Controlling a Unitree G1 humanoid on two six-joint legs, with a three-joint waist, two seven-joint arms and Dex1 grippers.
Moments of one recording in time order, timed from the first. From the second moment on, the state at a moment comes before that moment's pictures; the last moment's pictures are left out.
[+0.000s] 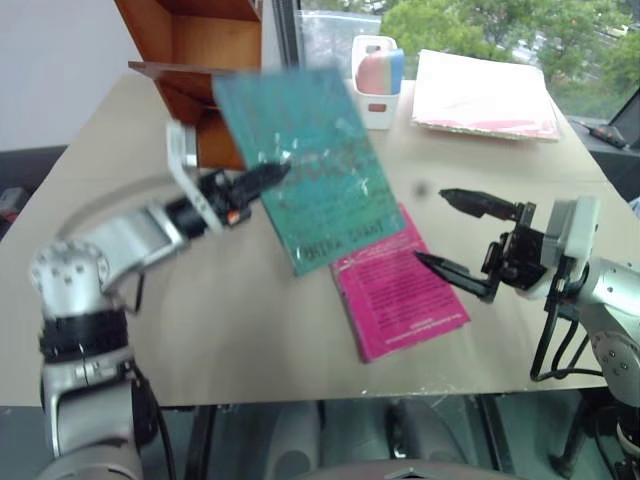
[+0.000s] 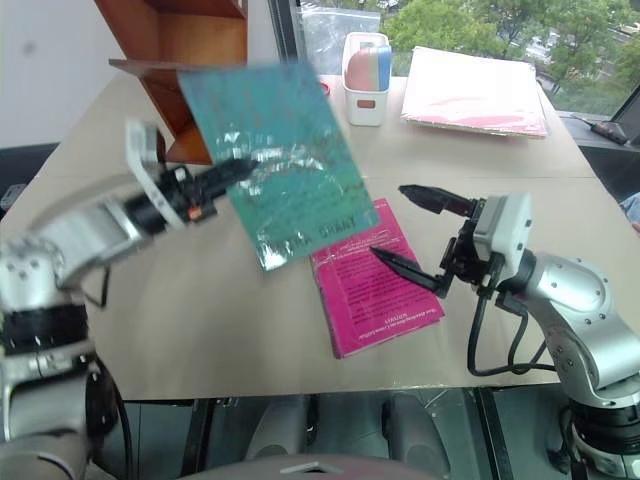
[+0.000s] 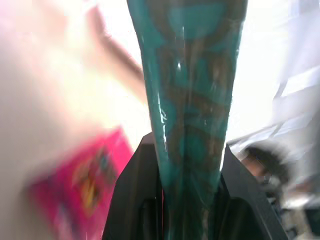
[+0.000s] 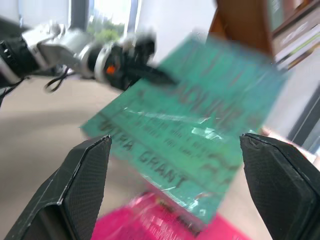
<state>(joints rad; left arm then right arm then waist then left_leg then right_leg) -0.74 0.75 0.24 -0.06 -1.55 1.04 -0.15 -0.20 -0.60 -0.13 -0.58 0.66 0.28 0.81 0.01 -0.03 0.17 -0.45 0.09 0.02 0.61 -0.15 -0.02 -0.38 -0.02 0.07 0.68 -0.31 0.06</state>
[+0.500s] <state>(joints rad) -1.55 0.85 -0.58 0.68 0.28 -0.31 -0.70 -0.43 -0.46 -0.21 -0.52 0.71 0.25 0.60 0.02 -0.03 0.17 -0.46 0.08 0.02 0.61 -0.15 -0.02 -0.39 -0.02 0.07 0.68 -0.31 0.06</state>
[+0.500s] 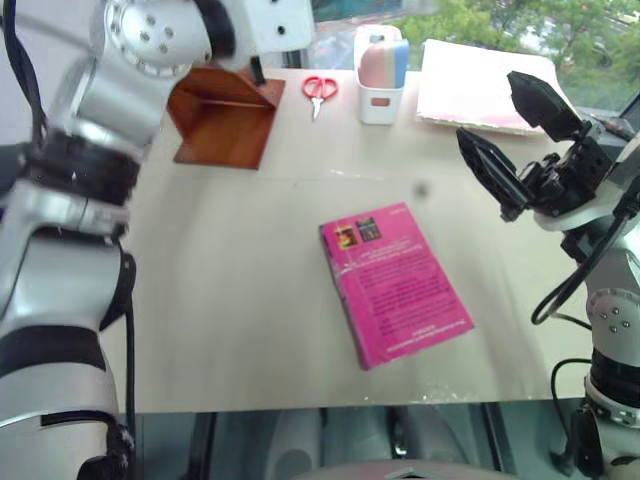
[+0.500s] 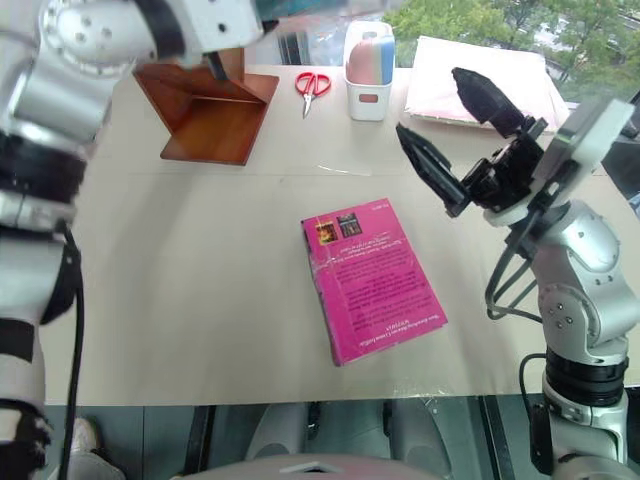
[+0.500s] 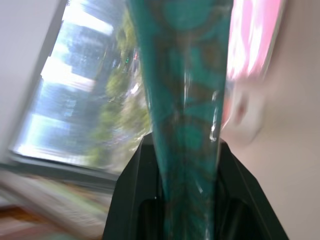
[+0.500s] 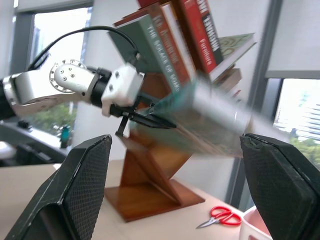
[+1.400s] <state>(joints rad) -1.73 0.79 -0.67 1.35 0.72 -0.34 -0.63 -0.49 -0.52 -0.14 -0.39 0.51 0.20 0.65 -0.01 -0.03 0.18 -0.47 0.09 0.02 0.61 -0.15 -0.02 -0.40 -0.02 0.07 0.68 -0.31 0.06</state>
